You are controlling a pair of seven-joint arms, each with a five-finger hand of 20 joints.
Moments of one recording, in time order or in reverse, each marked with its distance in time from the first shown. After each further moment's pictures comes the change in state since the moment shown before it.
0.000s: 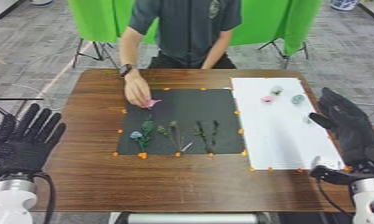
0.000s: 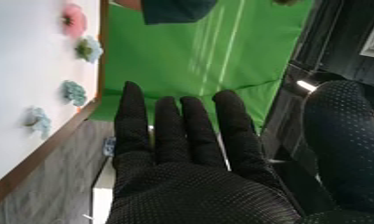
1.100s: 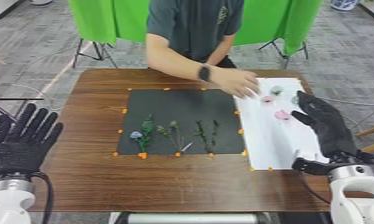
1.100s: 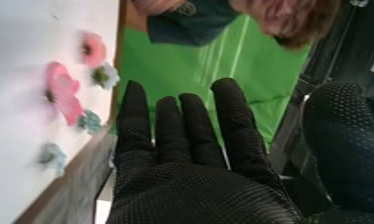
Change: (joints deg) left arm 0.0 0.0 -0.5 0.0 -1.2 0.1 0.8; right arm 6.3 7.6 -8.8 6.9 0.5 6.5 -0.8
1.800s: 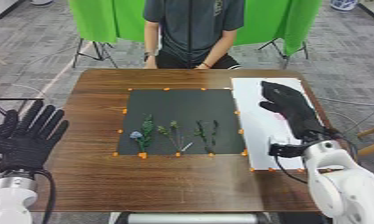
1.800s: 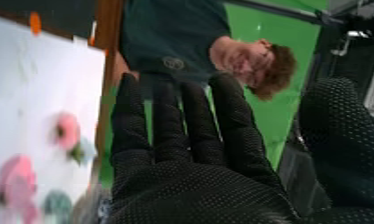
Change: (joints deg) left arm -1.4 0.0 0.2 1.3 3.7 -2.8 -3.7; right arm 10.8 3.4 -9.4 1.3 -0.5 -3.8 6.4
